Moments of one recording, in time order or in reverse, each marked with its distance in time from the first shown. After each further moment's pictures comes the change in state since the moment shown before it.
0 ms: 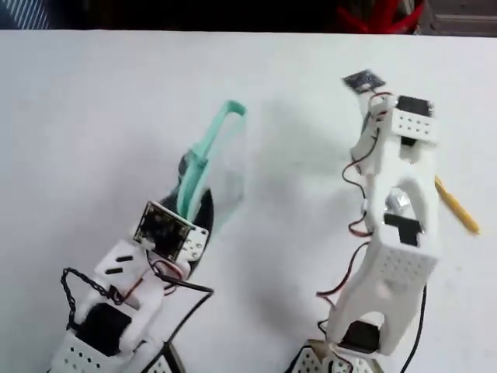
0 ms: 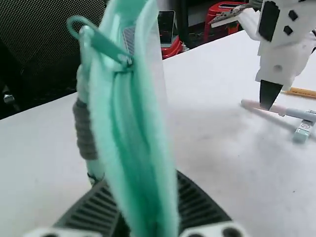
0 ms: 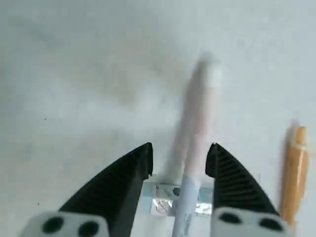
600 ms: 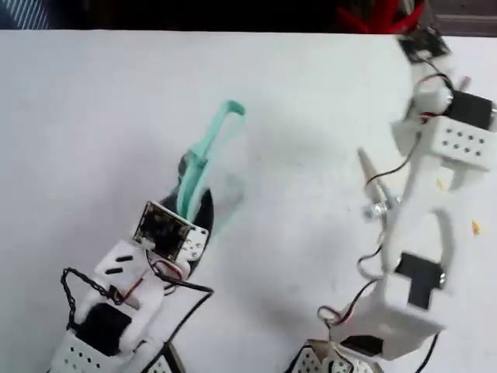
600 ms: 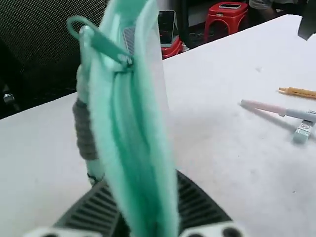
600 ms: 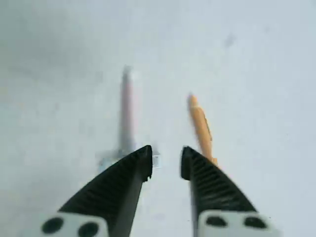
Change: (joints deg) left arm -0.1 0.0 0.0 0.0 0.2; right arm 7.3 -22.7 -0.5 4.7 -5.0
